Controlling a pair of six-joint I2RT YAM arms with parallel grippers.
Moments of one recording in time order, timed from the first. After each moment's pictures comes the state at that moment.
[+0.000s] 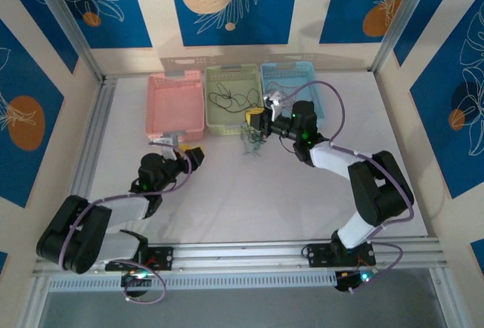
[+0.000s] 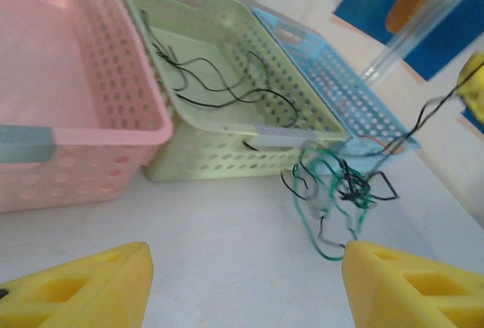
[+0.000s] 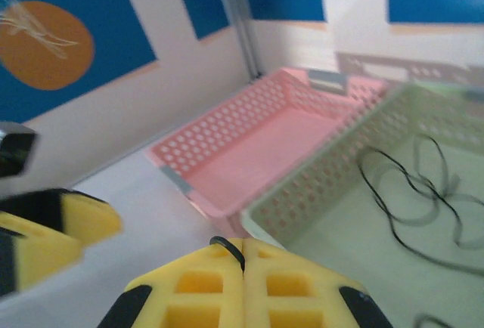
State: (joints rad) left arm -0.37 1.29 0.24 0.87 0.24 -0.53; right arm 0.43 1.59 0.86 0.61 -0.61 0.18
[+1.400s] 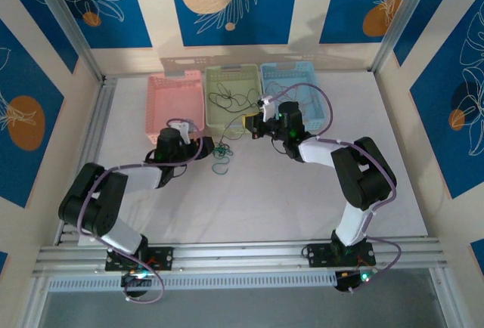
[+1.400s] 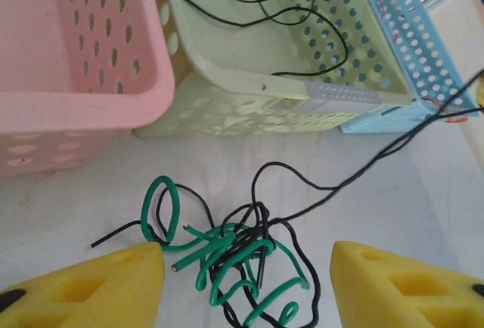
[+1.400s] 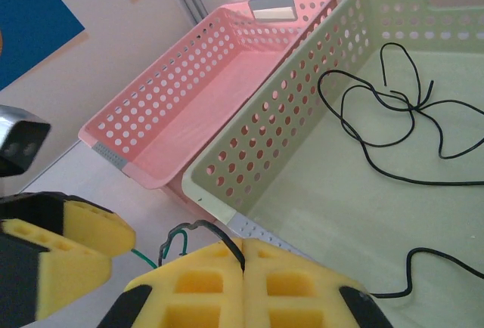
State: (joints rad) left arm -0.37 1.57 0.59 0.48 0.31 -0.61; right arm 0.44 1.77 0.92 0.55 -0.46 0.28
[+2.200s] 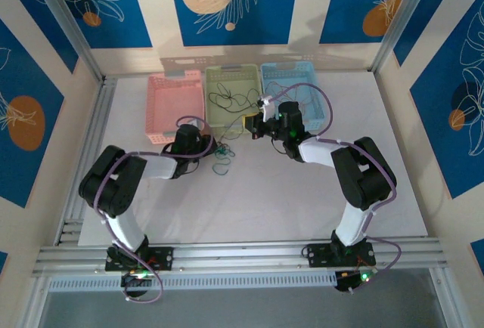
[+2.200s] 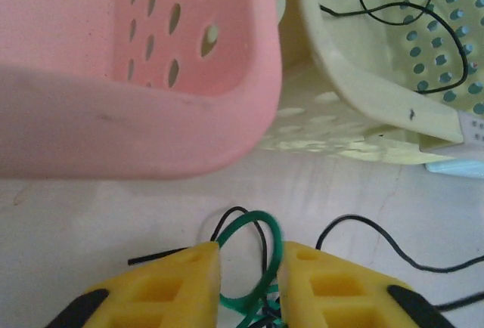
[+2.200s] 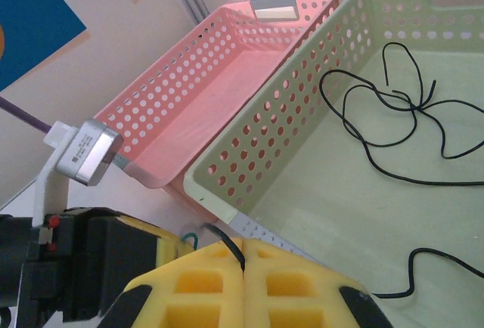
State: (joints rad) left arm -0.46 1.74 0.73 0.41 0.07 -0.75; right arm 0.45 1.77 0.92 0.55 -0.47 0.28
